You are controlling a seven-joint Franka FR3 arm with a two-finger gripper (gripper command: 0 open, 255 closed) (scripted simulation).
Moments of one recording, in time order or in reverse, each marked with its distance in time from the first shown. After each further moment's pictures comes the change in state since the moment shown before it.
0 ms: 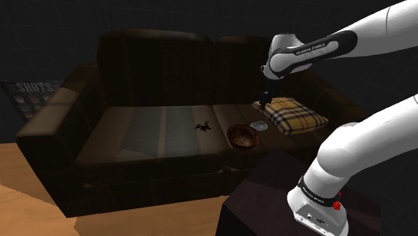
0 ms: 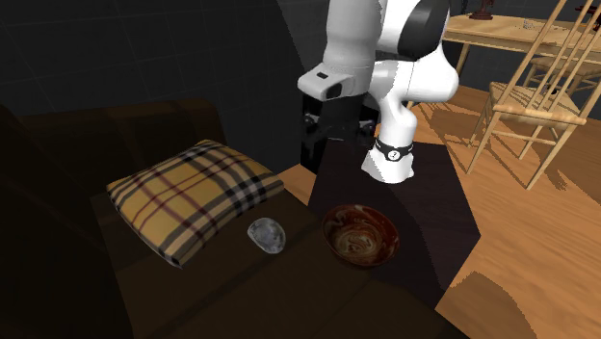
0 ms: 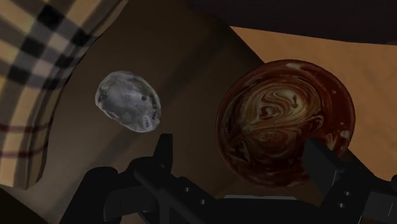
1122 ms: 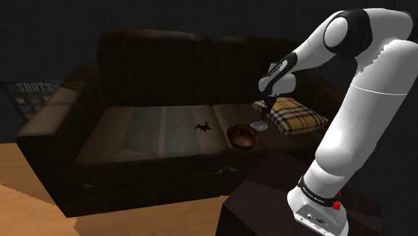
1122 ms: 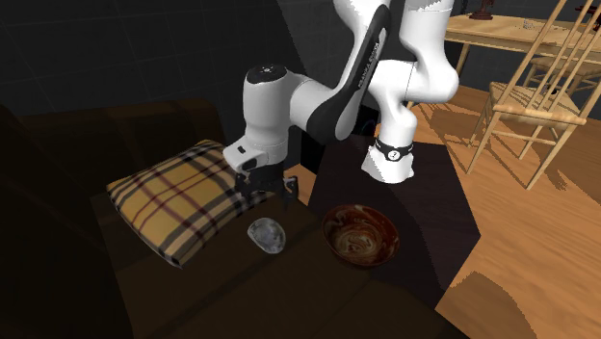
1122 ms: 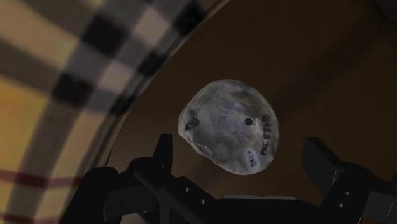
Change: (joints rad) arm -0.057 0.610 -0.204 0.175 0.177 0.445 -0.359
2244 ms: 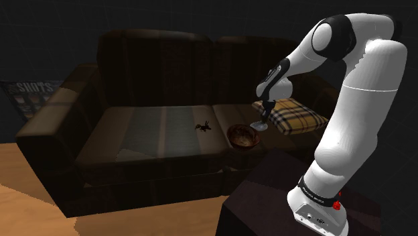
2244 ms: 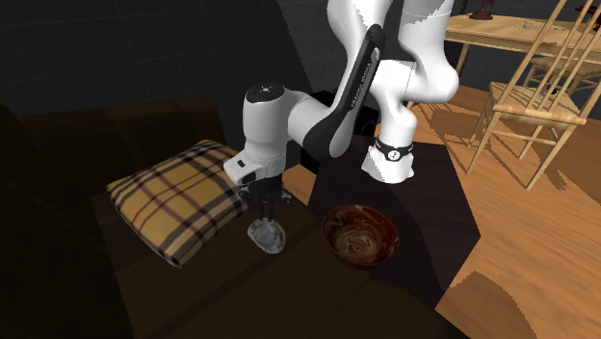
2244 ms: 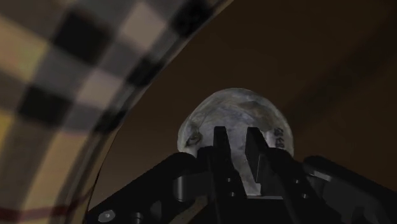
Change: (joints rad) arm -0.024 0.096 0.022 0.002 0.074 0.087 -0.057
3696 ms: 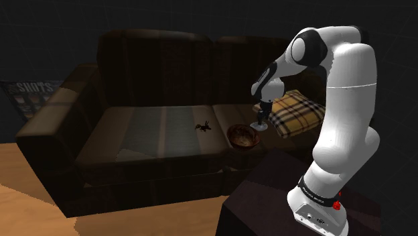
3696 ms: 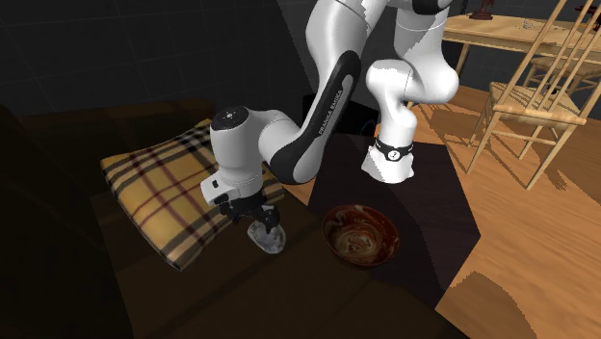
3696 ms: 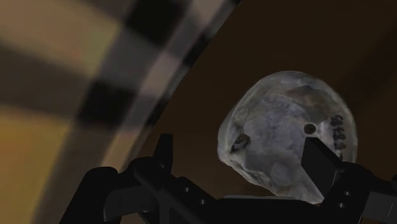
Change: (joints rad) arm -0.068 0.216 0.042 0.226 0.129 -0.126 0.011
